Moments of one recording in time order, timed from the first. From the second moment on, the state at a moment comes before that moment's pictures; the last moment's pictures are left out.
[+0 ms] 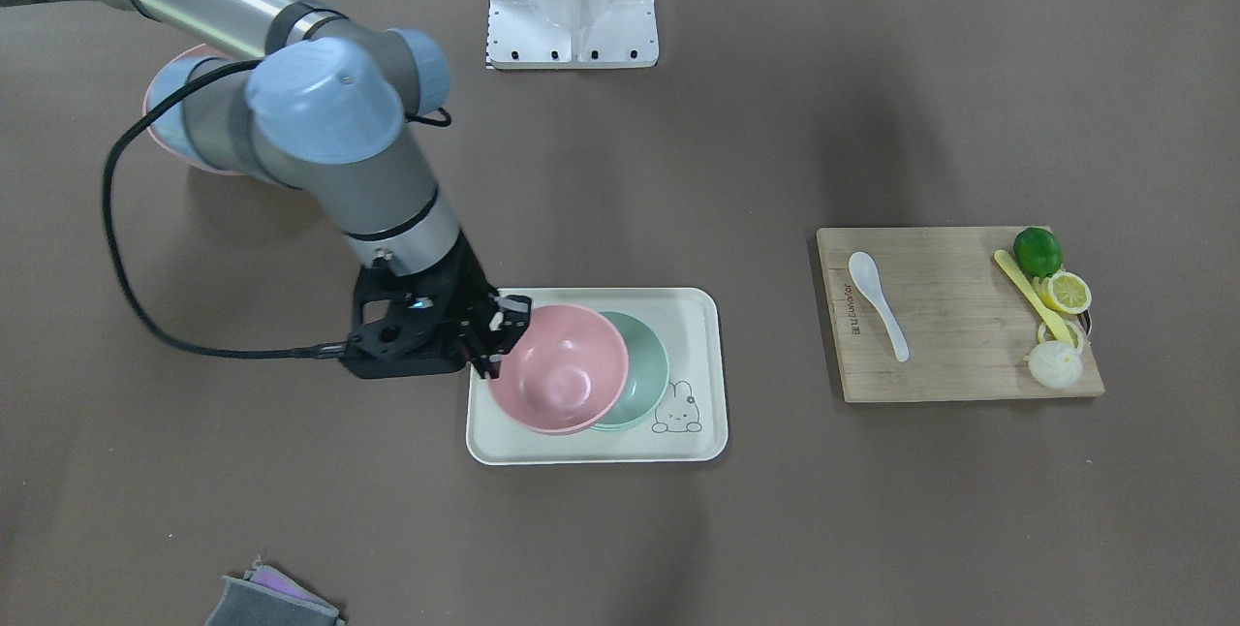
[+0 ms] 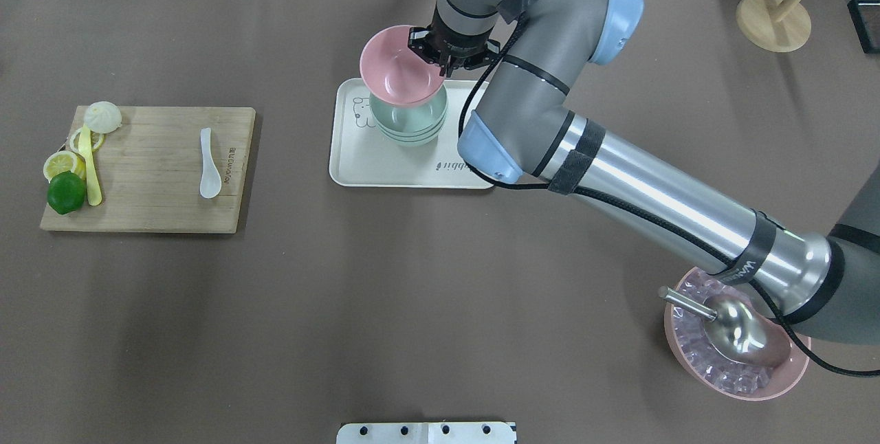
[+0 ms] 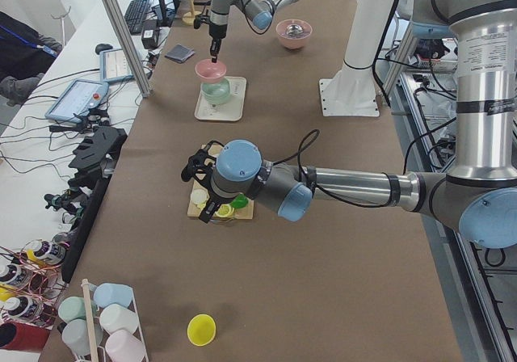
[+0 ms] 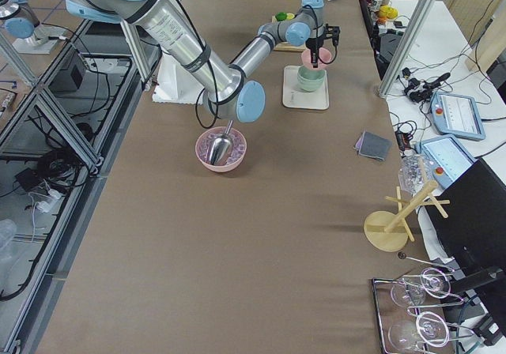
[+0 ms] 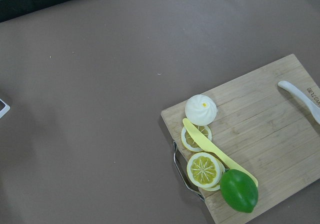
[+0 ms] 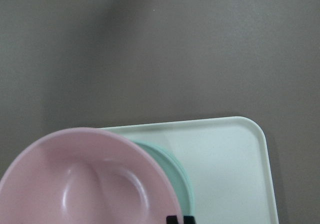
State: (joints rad) left arm -1.60 -1.47 -1.73 -2.02 -2.53 0.07; right arm 0.73 -0.59 1.33 -1.47 1.93 1.20
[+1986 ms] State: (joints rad) left arm -1.57 -1.48 -1.74 -2.05 -2.53 -0.11; right arm 0.78 -0.55 1.19 -1.46 2.00 1.20
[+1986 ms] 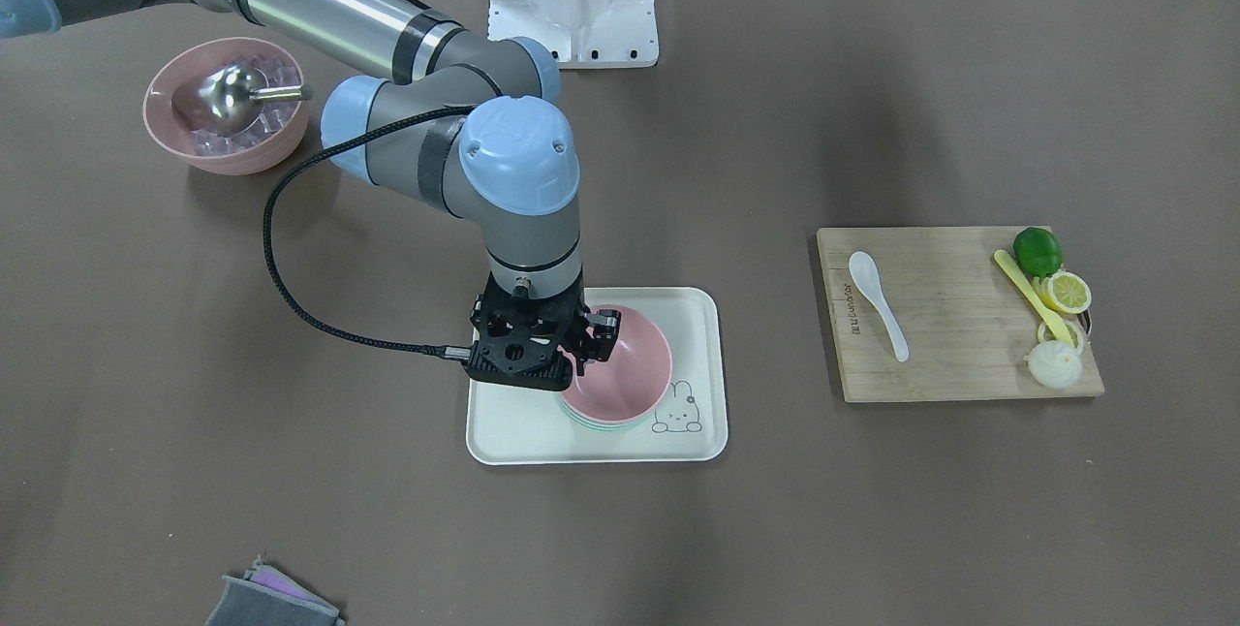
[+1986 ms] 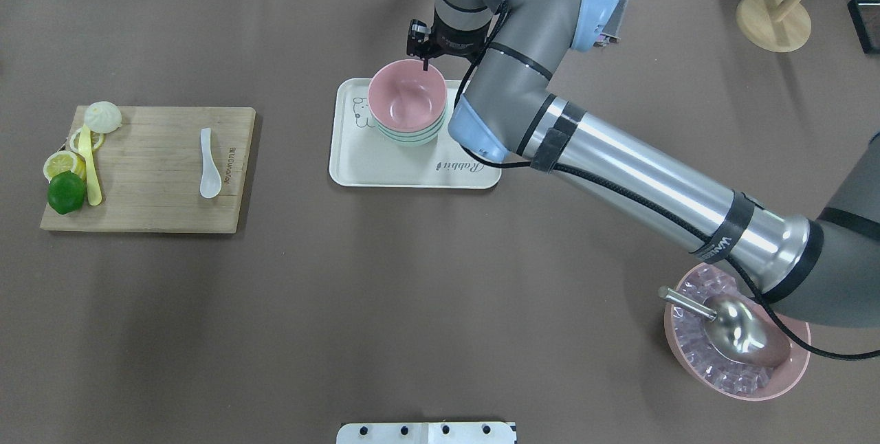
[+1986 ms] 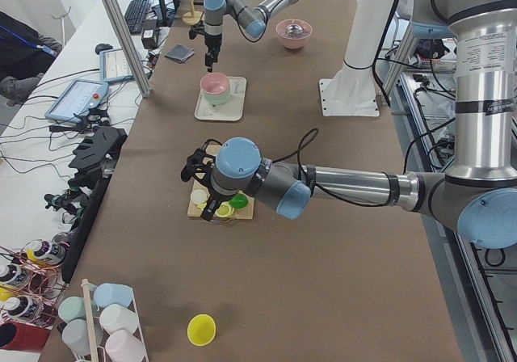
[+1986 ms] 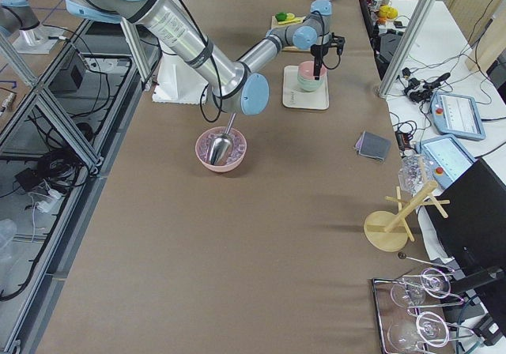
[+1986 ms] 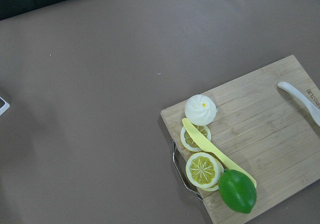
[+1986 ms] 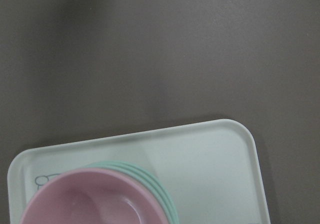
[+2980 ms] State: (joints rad) left arm -1.08 -1.62 -1.74 -2.22 -2.08 -1.00; right arm 1.16 -0.96 1.43 -1.46 2.25 0.50
